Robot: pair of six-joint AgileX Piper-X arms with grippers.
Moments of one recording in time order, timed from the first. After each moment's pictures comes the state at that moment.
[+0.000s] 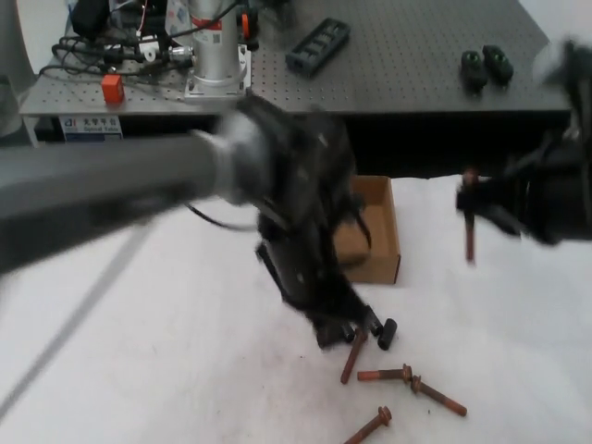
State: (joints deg) left arm -41.0 104.4 -79.8 46.7 9.4 0.0; right arm 5.9 54.9 -39.6 7.8 -23.6 22.2
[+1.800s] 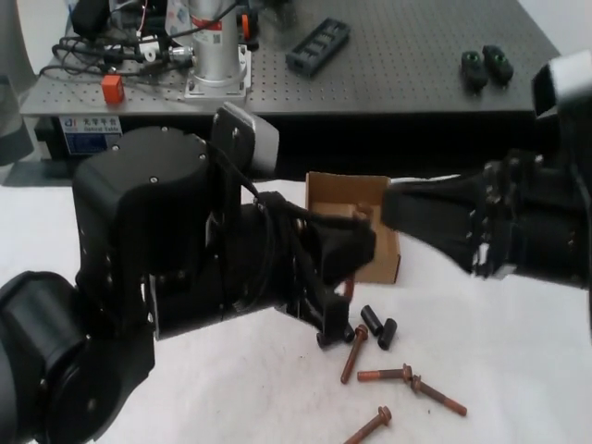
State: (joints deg) left arm -40.5 72.2 -38.3 -18.2 24.9 -14.0; right arm 11.8 55.6 -31.9 -9.8 -45.1 22.5
